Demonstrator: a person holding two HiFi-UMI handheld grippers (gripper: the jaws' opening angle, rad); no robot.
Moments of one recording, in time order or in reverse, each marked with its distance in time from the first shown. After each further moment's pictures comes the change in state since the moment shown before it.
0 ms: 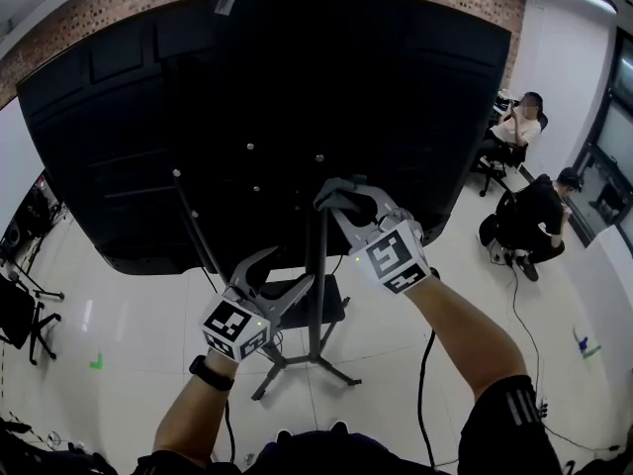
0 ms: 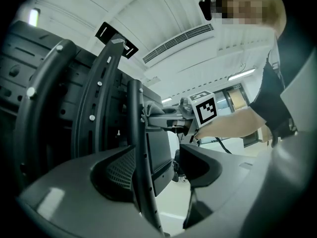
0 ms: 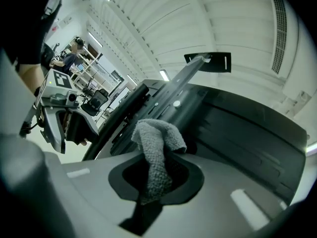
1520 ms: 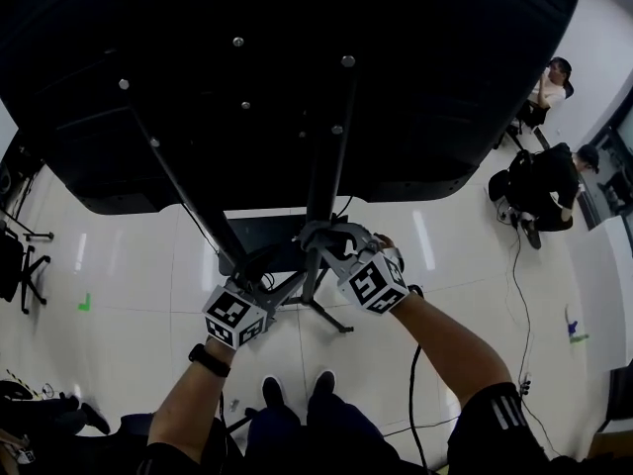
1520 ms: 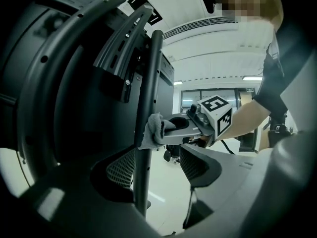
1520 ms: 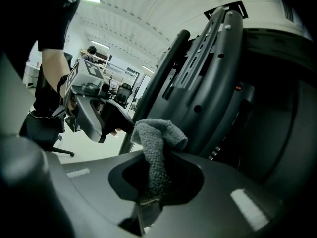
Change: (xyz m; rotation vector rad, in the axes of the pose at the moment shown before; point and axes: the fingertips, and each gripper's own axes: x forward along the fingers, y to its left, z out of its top) left arm -0.021 -0.006 -0.203 -0.227 0.208 0.032; right arm 0.012 0.199 -0.195 0.105 0.171 0.352
